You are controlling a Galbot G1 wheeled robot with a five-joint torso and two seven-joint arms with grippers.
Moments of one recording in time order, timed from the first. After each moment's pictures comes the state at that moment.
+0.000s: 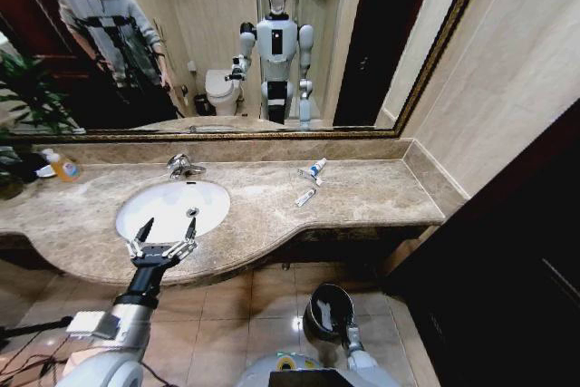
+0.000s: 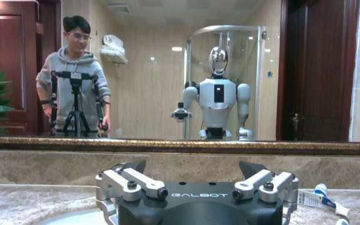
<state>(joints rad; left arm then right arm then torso) 1.84 -1.36 -0.82 -2.47 -0.37 0.04 0.05 -1.01 1.51 0.54 0.38 0.00 0.39 -0.06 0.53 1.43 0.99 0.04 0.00</state>
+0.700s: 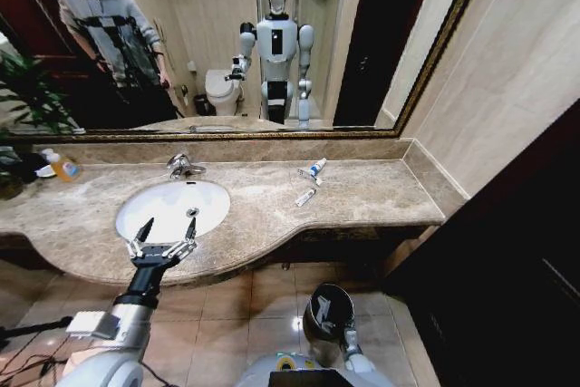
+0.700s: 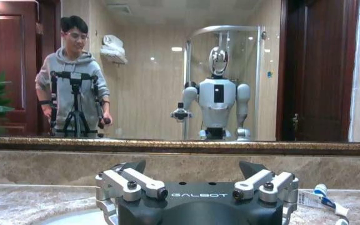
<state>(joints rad) 1.84 -1.36 -0.82 -2.47 -0.37 0.04 0.05 -1.10 1.52 0.53 0.57 0.08 0.50 -0.02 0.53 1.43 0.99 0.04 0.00</state>
